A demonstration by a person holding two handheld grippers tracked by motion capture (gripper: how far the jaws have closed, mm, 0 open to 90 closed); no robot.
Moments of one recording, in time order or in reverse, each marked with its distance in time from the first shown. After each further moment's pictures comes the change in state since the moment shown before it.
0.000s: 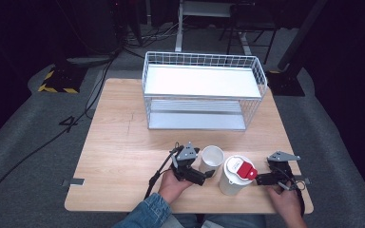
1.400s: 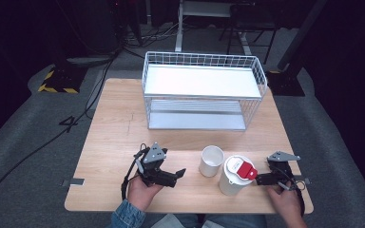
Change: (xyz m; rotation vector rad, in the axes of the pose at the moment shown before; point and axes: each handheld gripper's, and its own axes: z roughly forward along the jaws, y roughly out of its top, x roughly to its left) left arm -0.004 0.001 -0.107 0.017 0.154 -0.057; right arm 0.000 0.000 0.000 0.000 0.000 0.000
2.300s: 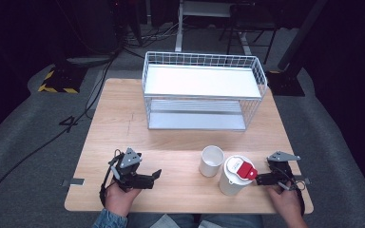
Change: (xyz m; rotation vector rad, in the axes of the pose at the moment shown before) left arm 0.020 -0.029 -0.048 0.089 0.191 -0.089; right arm 0.000 0.000 0.000 0.000 0.001 0.000
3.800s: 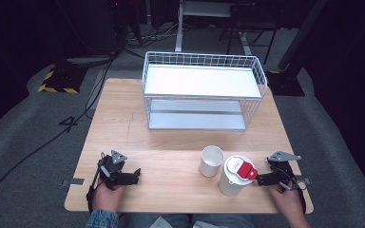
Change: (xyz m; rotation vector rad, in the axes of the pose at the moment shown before) left arm 0.060 -0.052 0.015 0.202 0.283 -0.124; right arm -0.003 -0.001 -0.001 0.000 0.022 -0.020
